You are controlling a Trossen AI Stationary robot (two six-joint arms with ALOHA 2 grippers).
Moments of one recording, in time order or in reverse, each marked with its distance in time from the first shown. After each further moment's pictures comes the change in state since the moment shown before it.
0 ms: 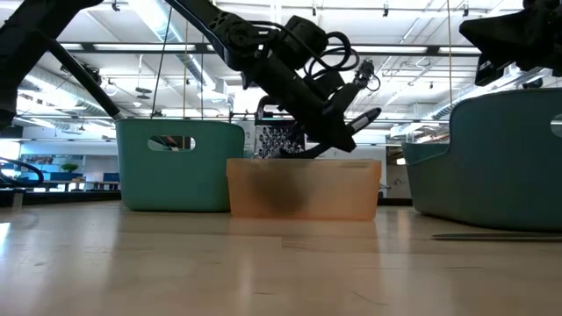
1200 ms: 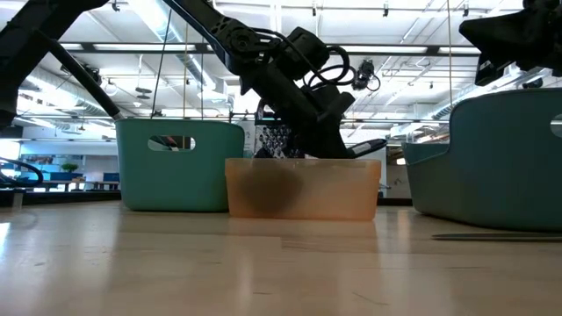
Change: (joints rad) left arm 0.010 0.017 0.001 -0.092 0.088 -0.076; right arm 0.000 0.000 0.000 0.001 0.000 -0.002
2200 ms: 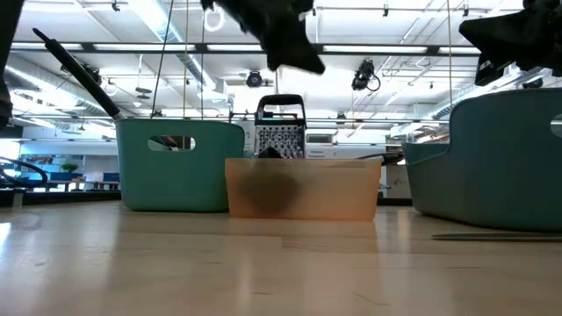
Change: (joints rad) left arm -0.093 -0.364 0.002 -0.302 0.036 0.318; right arm 0.000 0.000 0.000 -0.001 0.000 -0.002
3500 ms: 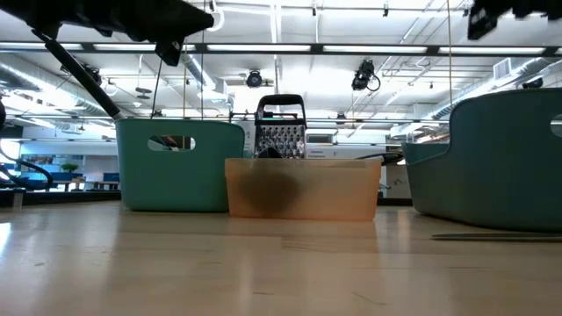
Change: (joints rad) left arm -0.332 -0.717 -0.992 0.799 -0.194 -0.128; right arm 0.091 0.331 0.302 -0.114 0.040 -0.032
